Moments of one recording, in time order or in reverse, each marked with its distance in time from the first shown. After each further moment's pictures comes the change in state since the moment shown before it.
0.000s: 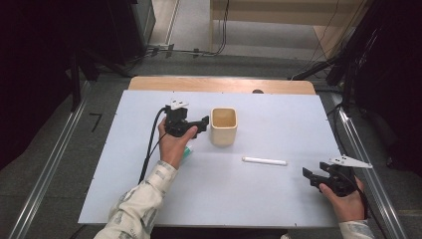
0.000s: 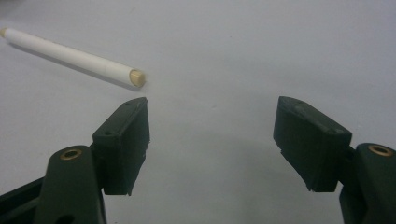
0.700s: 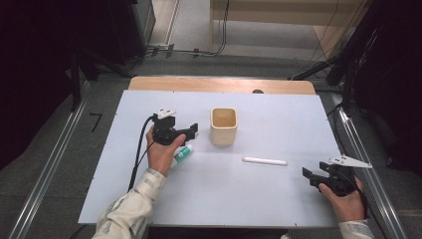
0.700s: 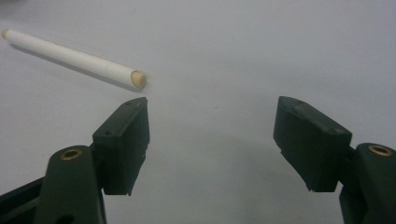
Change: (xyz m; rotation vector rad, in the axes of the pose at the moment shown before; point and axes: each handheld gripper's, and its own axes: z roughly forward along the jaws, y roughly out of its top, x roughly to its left) left arm 0.021 -0.019 -0.018 0.002 0.023 -0.016; right arm 0.001 0.000 0.000 -0.003 0.000 0.001
